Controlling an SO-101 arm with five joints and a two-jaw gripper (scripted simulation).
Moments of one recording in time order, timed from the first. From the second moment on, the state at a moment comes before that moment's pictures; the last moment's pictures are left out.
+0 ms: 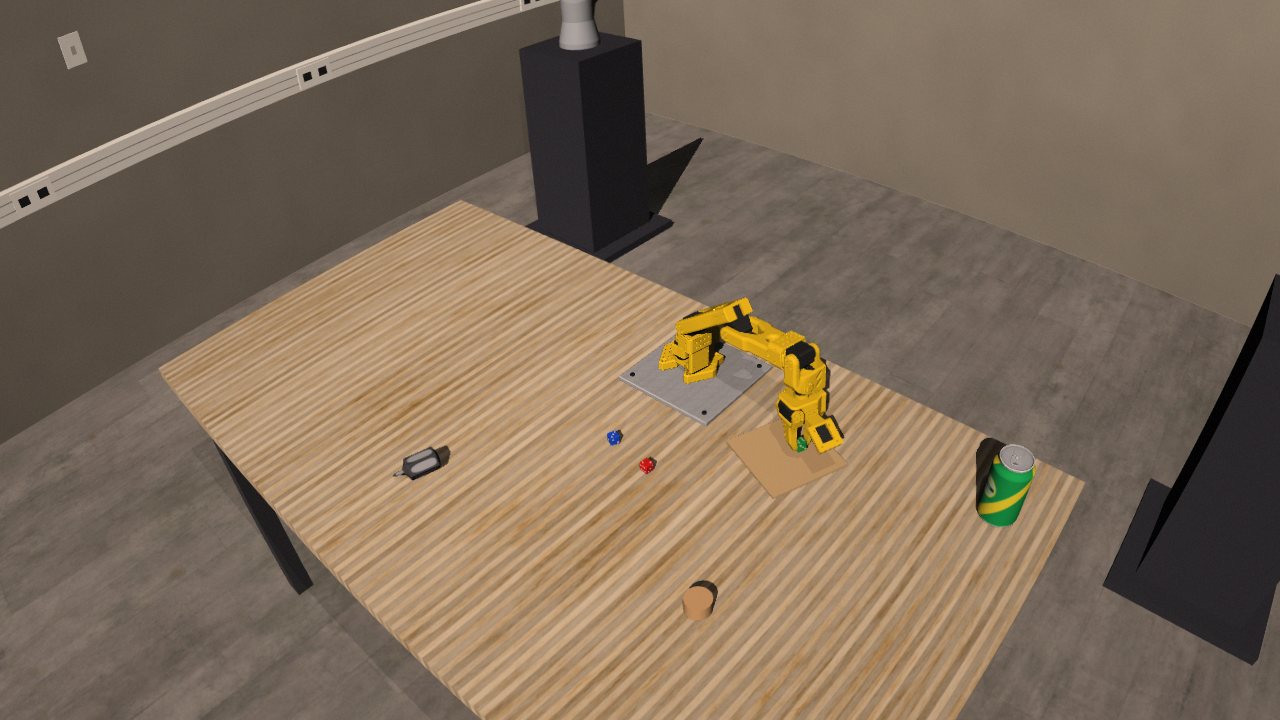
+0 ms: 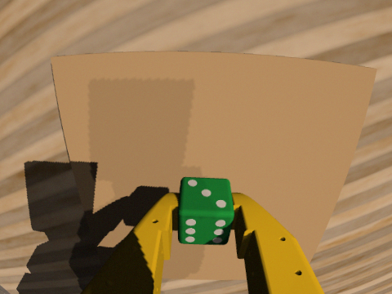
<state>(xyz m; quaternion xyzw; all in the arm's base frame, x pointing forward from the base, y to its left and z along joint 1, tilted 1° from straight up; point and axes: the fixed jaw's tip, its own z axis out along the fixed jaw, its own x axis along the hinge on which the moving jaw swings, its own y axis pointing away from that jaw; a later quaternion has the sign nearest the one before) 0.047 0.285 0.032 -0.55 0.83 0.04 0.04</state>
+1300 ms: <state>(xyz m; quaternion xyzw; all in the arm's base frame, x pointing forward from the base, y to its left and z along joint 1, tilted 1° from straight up) 0.047 0.284 0.019 -0.55 0.83 0.03 0.03</state>
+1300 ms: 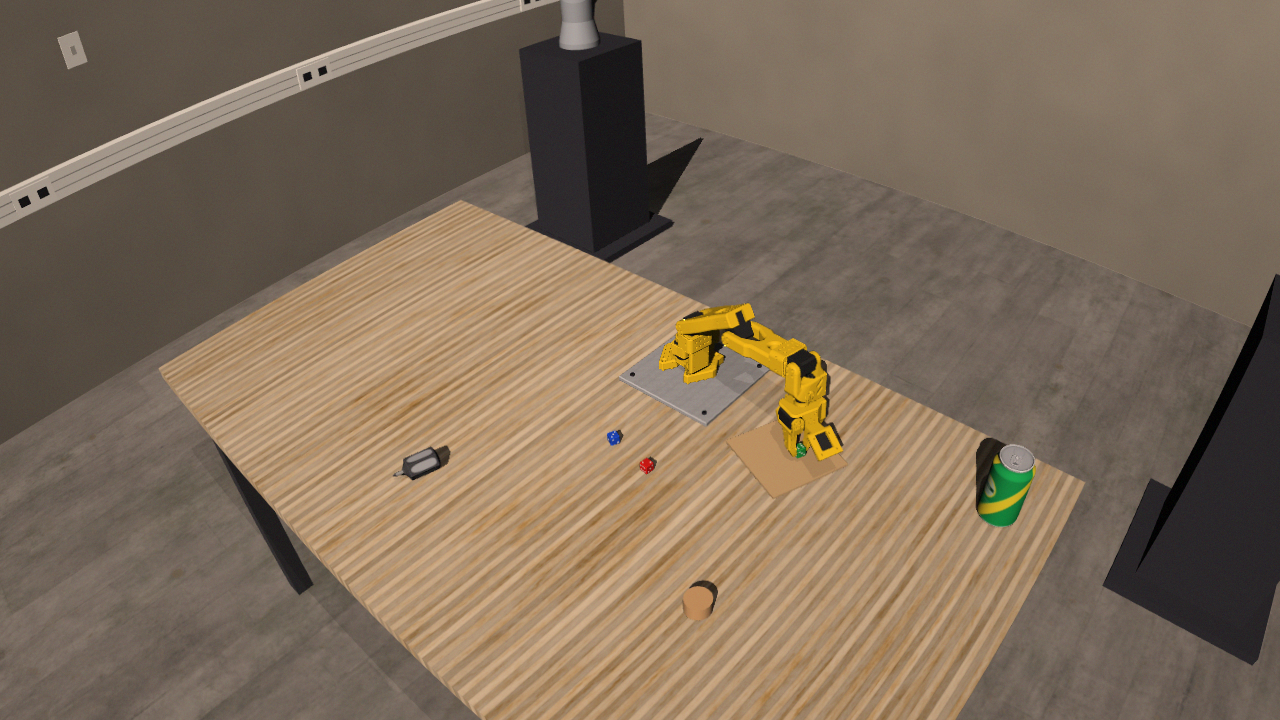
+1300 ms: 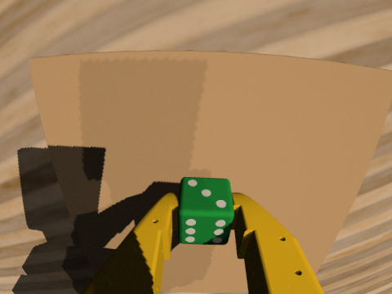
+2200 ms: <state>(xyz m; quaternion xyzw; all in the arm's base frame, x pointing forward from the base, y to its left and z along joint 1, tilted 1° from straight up) 0.047 0.284 0.009 -0.55 0.83 0.02 0.02</state>
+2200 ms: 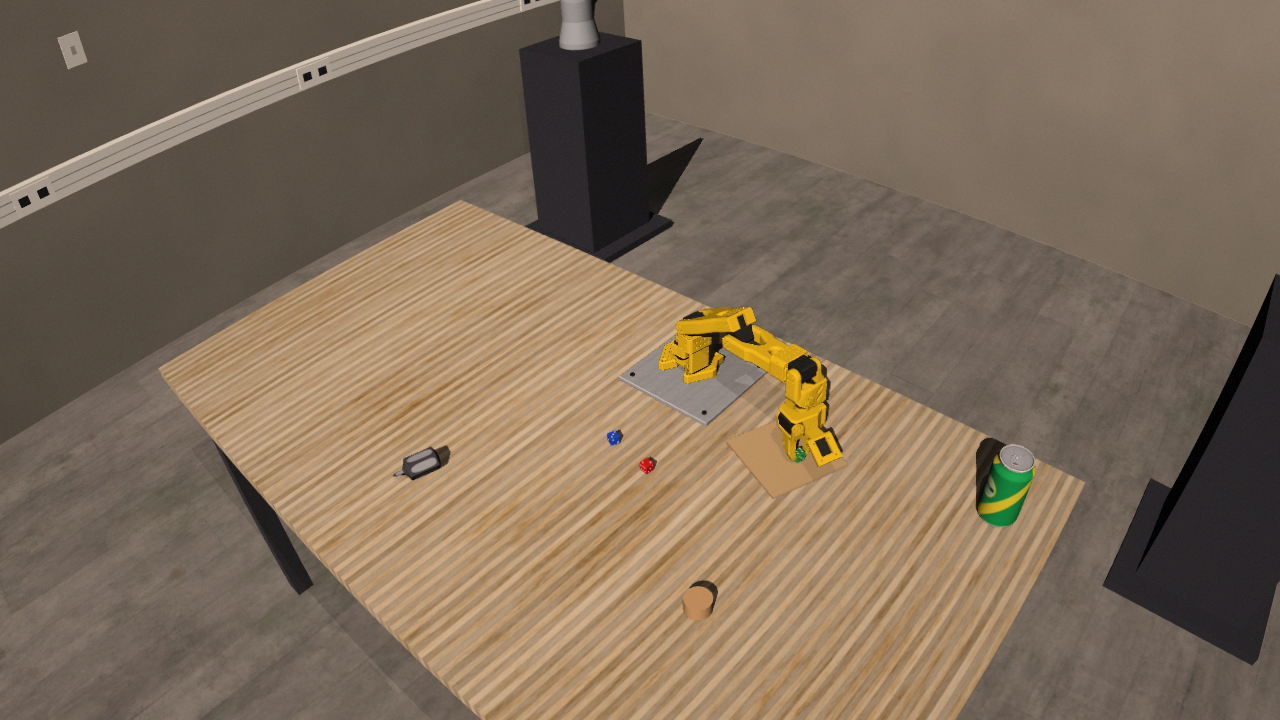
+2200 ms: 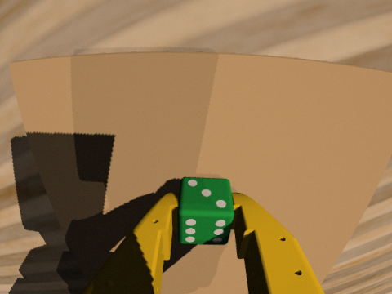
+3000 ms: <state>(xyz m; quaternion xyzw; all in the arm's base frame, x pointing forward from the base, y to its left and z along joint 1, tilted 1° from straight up) 0.047 0.284 0.005 -0.55 0.83 0.02 0.02</state>
